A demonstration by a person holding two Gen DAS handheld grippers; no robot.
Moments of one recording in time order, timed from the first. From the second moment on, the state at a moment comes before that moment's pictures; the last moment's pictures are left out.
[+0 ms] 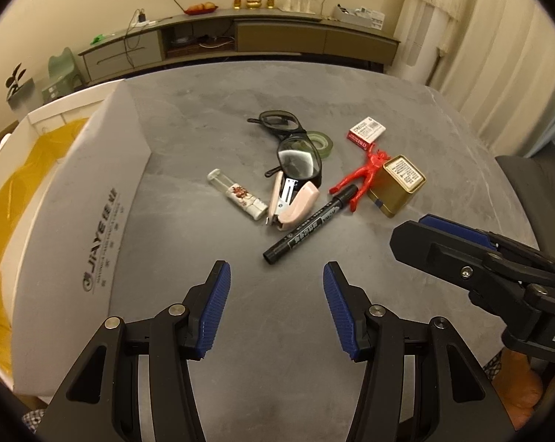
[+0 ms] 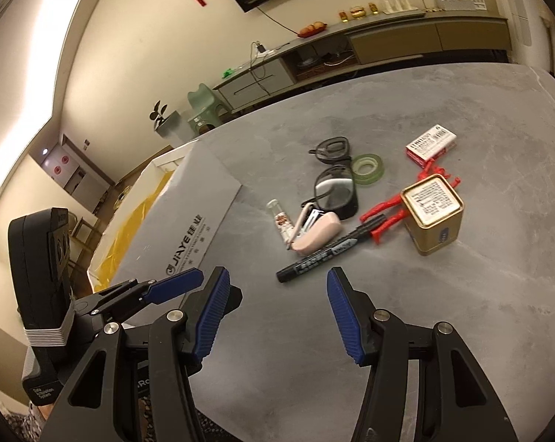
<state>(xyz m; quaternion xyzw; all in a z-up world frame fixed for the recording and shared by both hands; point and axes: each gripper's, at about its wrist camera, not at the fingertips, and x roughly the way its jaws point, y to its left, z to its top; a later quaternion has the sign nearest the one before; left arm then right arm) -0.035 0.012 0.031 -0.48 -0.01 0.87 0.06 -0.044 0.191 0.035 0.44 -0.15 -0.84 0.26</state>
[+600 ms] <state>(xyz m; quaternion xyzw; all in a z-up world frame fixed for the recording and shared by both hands) -0.062 -0.029 -0.025 -0.50 -0.08 0.86 0.06 -0.115 0.145 -0.017 0.46 -0.10 -0.84 0.25</state>
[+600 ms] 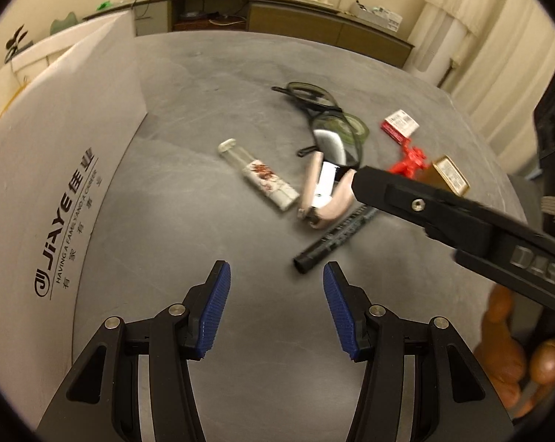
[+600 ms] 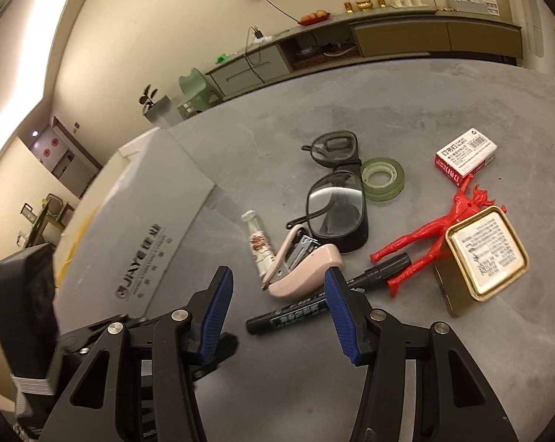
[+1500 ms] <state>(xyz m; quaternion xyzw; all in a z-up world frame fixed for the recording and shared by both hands) -0.056 -0.057 -0.012 -0.49 -0.14 0.86 0.07 -0.138 0.095 -0.042 0.49 -0.01 -0.84 0.22</state>
